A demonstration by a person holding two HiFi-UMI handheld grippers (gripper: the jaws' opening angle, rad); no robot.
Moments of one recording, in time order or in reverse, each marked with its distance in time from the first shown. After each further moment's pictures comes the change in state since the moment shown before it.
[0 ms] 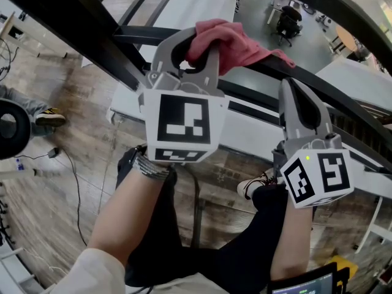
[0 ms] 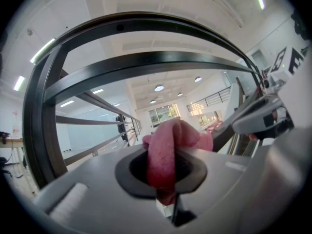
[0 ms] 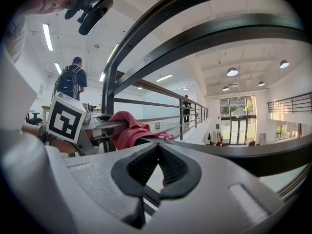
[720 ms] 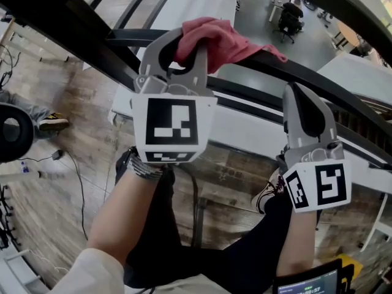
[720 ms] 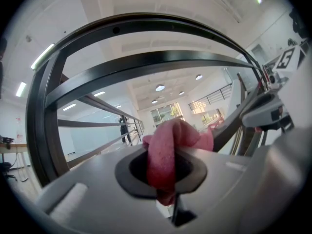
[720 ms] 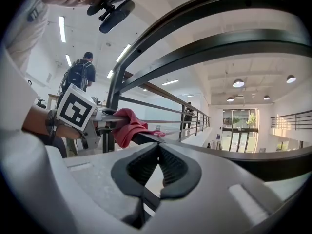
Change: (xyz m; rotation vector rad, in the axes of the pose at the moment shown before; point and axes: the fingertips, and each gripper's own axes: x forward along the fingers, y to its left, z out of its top) left arm -0.001 0.002 0.002 0.028 0.007 0.037; right arm -0.021 -0.011 -0.002 -0.130 -0.048 0.010
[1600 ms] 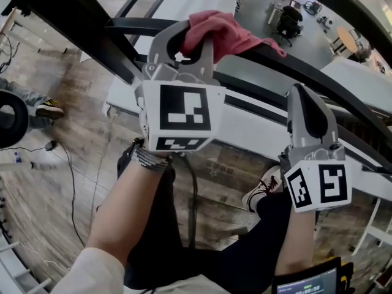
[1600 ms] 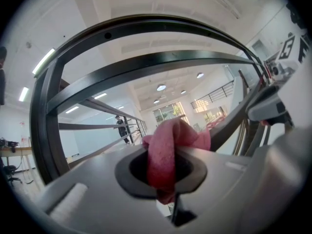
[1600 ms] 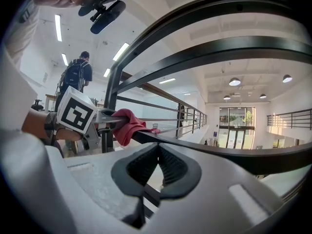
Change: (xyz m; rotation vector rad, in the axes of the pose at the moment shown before) left arm 0.002 -0.018 0.005 0.024 0.005 0.036; right arm -0.025 -0.017 -0.007 0.022 0.027 -0.033
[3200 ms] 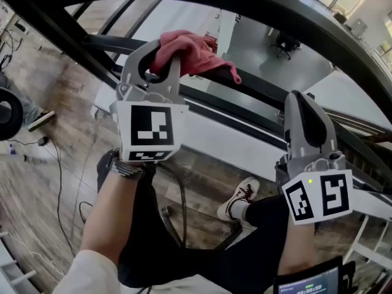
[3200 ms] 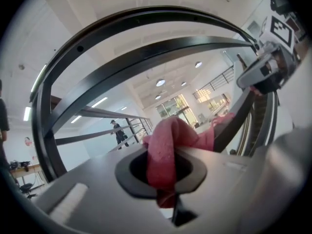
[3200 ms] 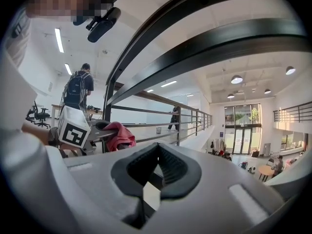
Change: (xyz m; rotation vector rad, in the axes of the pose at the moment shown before) left arm 0.012 -0.033 0.017 0.132 0.074 0.074; right arm -0.026 -0.085 0.028 0.045 -0.043 0.077
